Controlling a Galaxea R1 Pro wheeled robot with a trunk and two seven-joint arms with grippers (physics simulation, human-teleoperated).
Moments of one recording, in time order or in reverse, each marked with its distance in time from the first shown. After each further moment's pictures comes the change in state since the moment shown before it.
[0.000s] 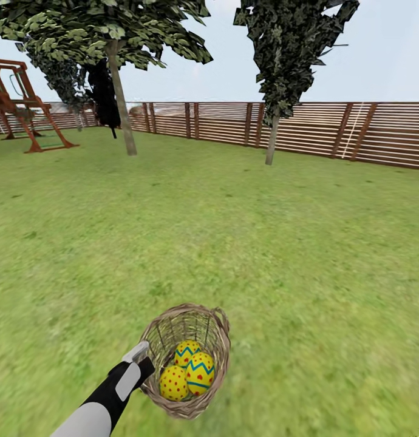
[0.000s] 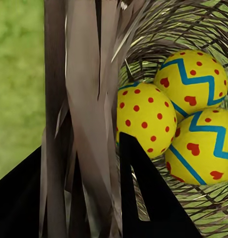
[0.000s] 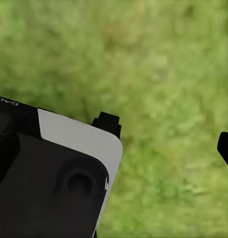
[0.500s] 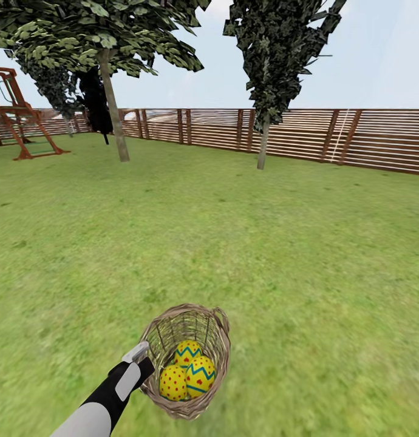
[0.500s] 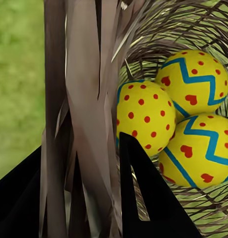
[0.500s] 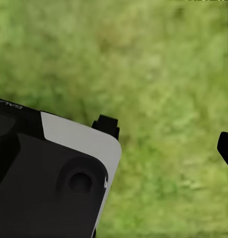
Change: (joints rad) left arm 0.000 0.000 0.001 0.001 -0.001 0.000 0.000; right arm 0.000 0.000 0.000 0.001 0.001 0.000 0.000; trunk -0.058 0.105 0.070
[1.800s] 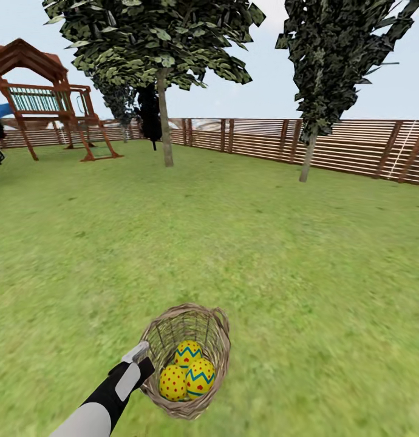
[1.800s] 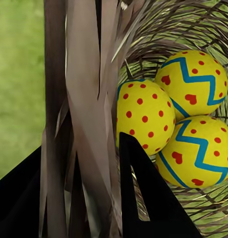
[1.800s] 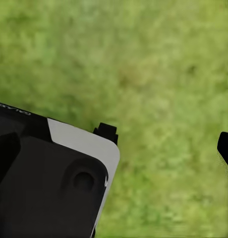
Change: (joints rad) left arm 0.000 0.000 0.000 0.000 0.001 0.001 0.000; right arm 0.014 0.006 0.002 -0.001 0.007 -0.042 -0.011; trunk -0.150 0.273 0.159
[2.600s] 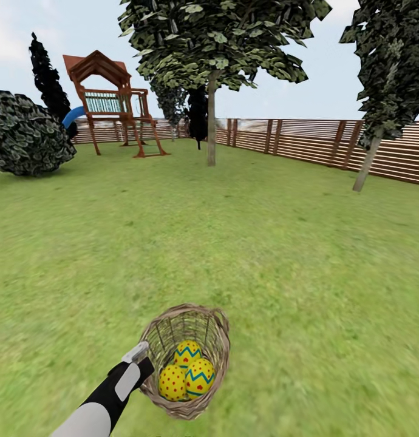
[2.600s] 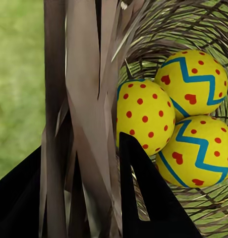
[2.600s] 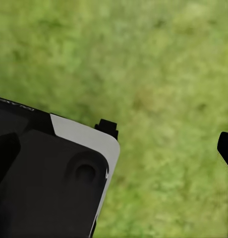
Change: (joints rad) left arm 0.000 0.001 0.002 -0.001 -0.006 0.000 0.000; right arm 0.000 -0.002 0.000 0.000 0.002 -0.001 0.000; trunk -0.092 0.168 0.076
